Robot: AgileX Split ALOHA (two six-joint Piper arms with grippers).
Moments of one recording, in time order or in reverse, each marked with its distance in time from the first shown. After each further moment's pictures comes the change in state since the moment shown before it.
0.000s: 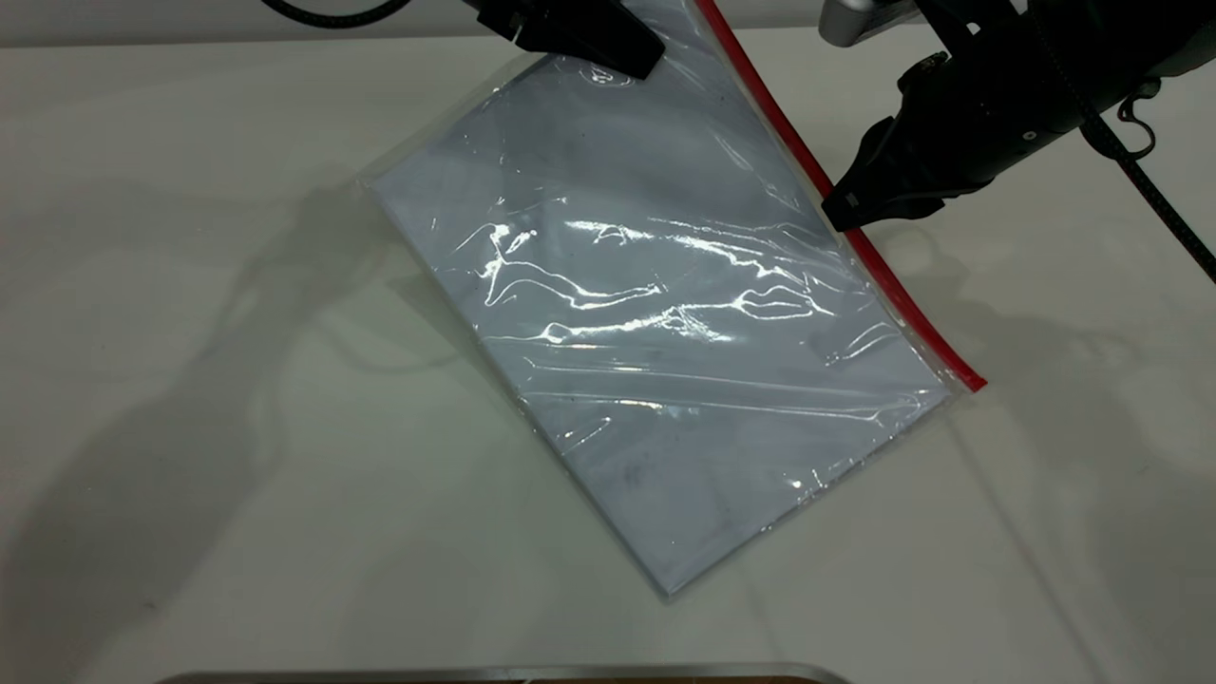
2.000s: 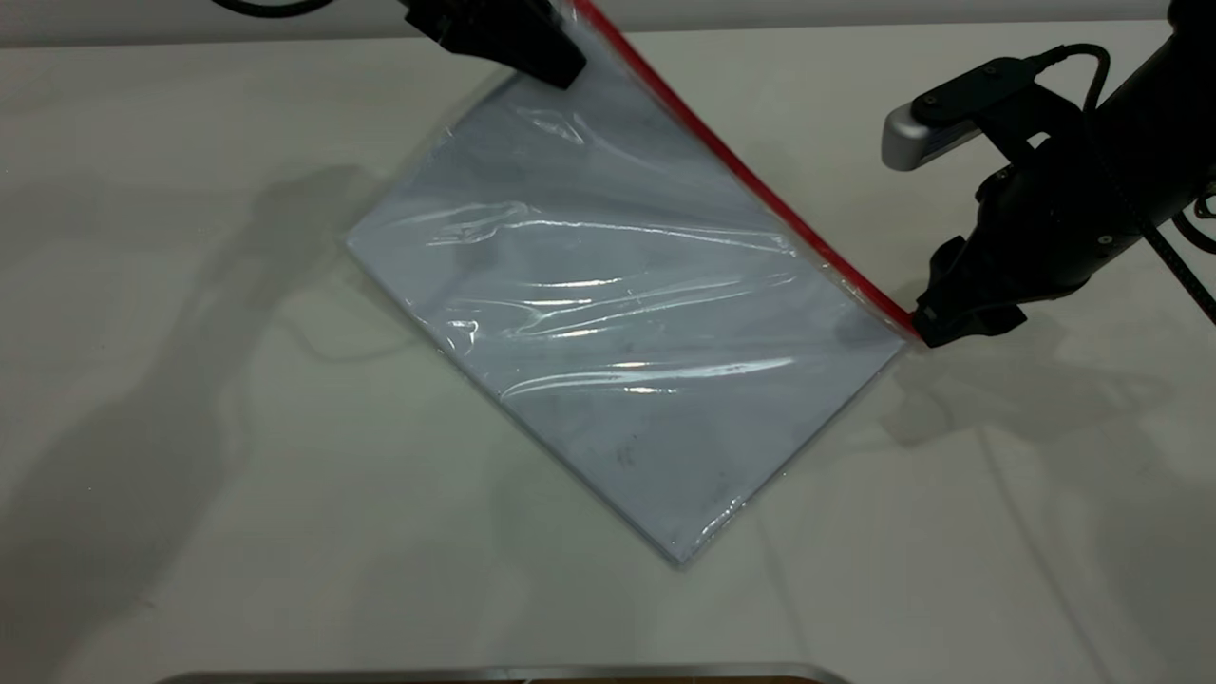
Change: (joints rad) left arm 0.052 -0.016 -0.002 0.159 -0.027 -0.068; right arm -0.003 -0.006 0.163 0.035 -0.197 0.001
